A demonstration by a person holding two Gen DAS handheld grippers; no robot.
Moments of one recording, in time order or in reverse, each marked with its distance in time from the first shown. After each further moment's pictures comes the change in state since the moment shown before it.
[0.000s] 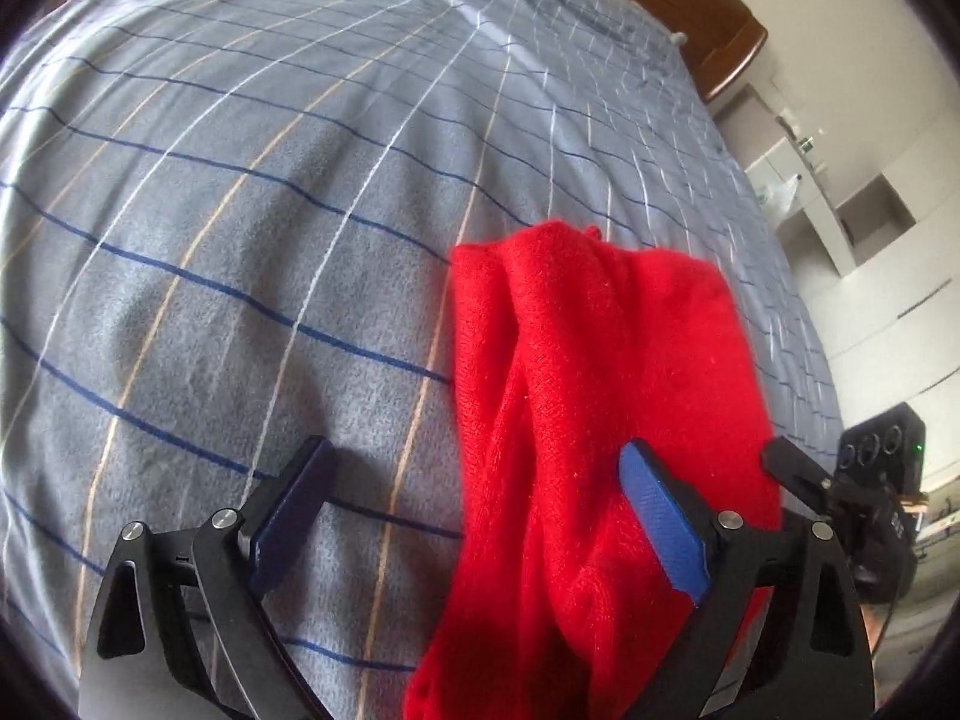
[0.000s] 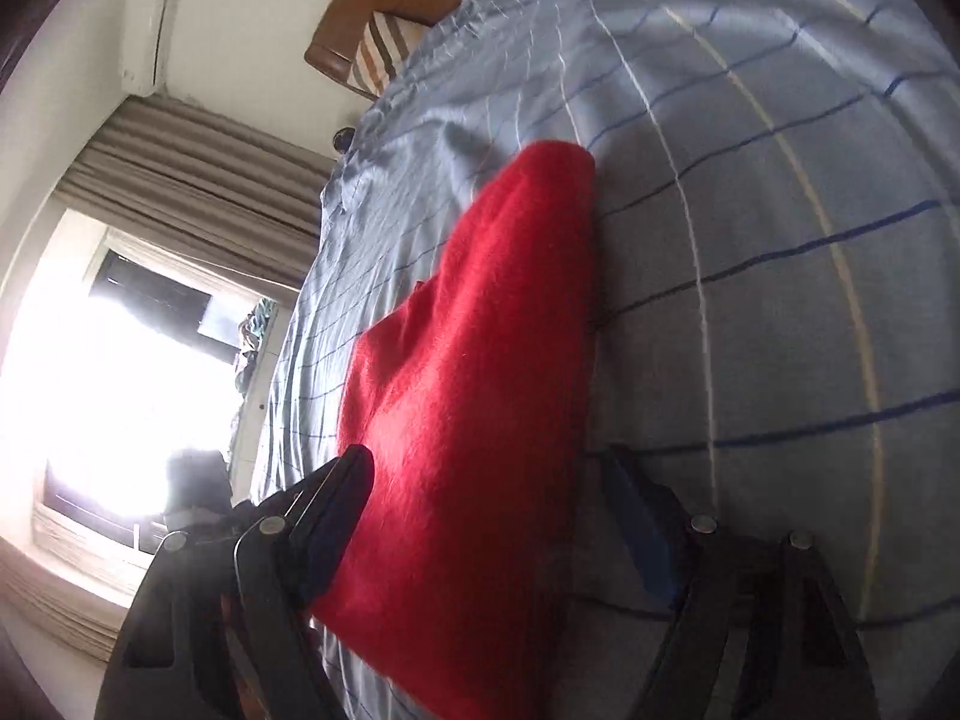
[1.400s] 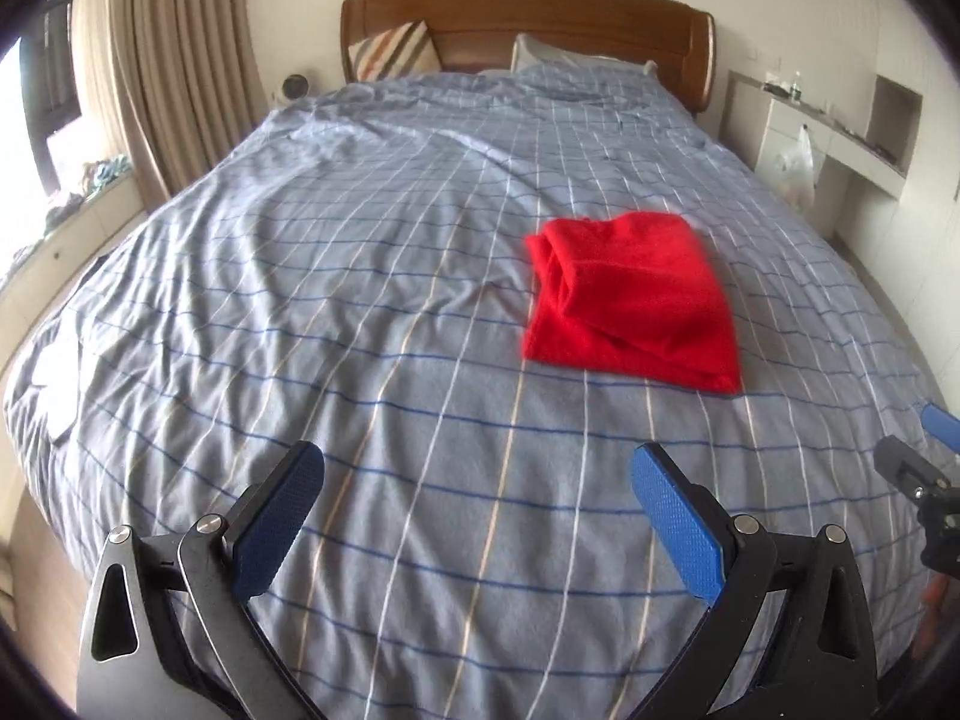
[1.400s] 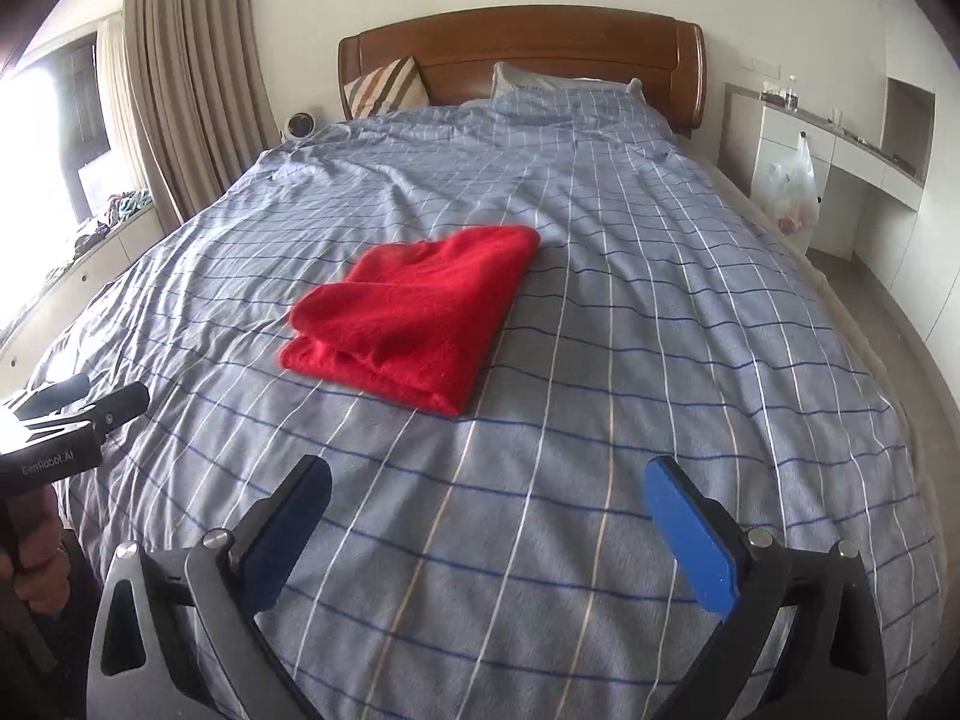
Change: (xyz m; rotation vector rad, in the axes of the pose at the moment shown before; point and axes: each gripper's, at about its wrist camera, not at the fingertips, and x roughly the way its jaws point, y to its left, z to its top) left arm -0.163 -0.117 -0.190 0.261 -0.294 0.401; right arm -0.229 0.084 -0.188 -0.564 -0.261 -0.640
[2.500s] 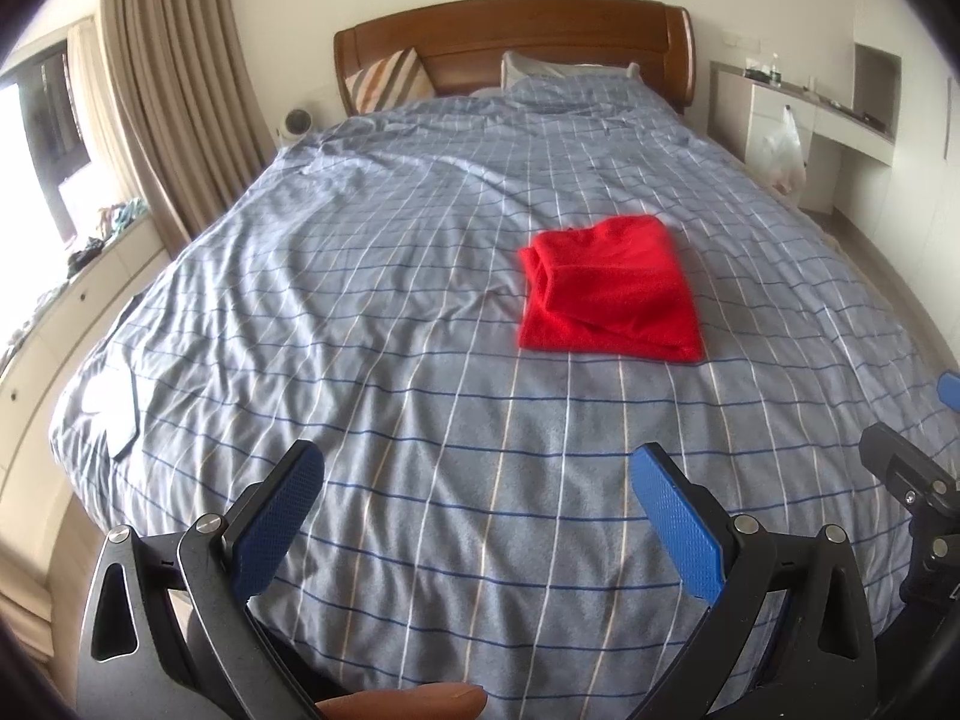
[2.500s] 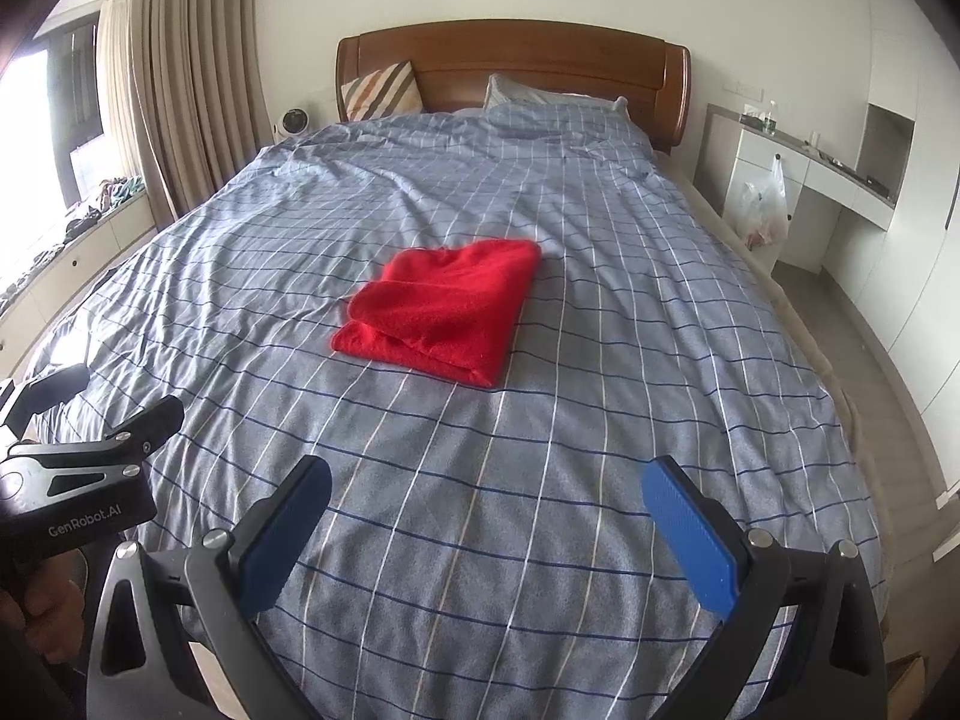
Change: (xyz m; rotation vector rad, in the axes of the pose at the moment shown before) left arm -0.076 -0.018 -0.017 0.070 -0.042 0.057; right arm -0.079 0.050 -0.009 -0.018 -0.021 -0.082
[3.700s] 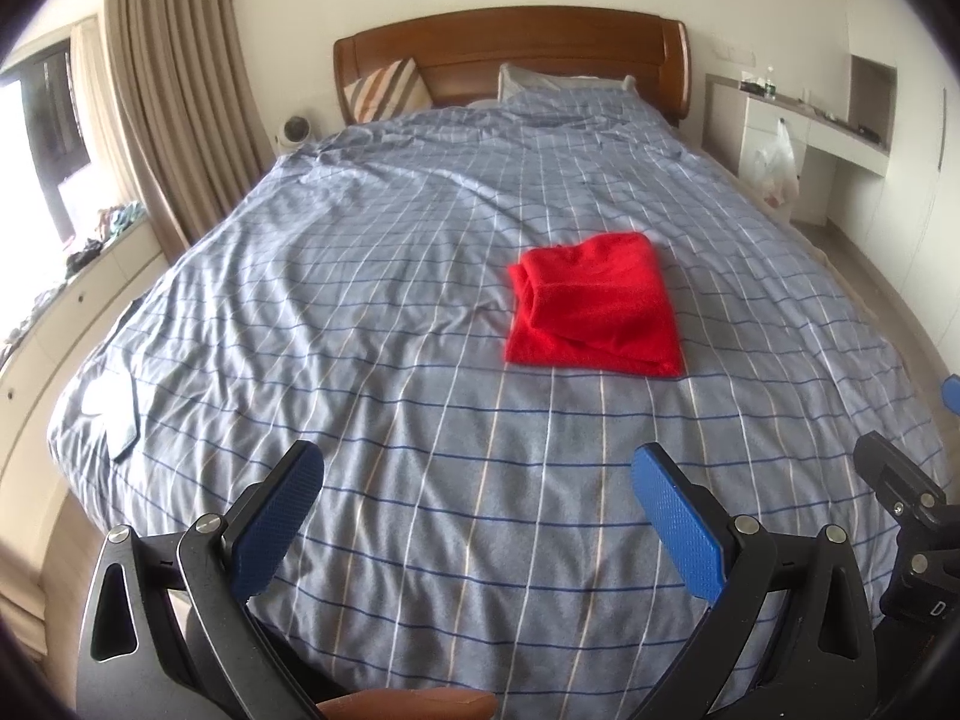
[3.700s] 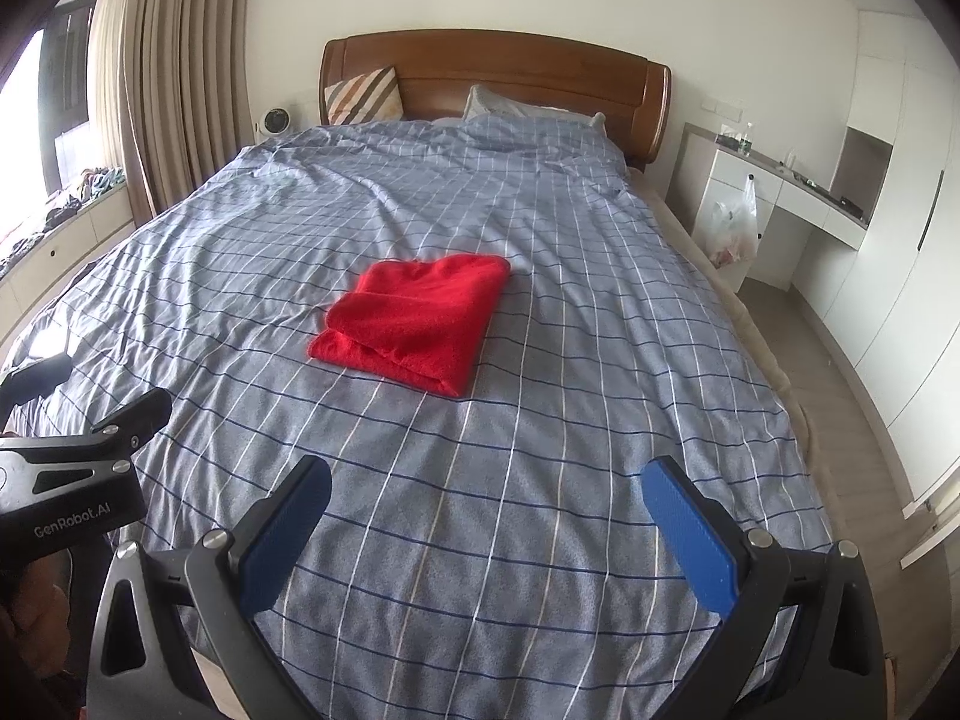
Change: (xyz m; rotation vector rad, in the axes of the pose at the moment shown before) left arm -0.016 -0.006 0.006 -0.011 -0.023 -0.011; right arm -0.024 0.000 0.005 -0.024 -0.013 -0.081
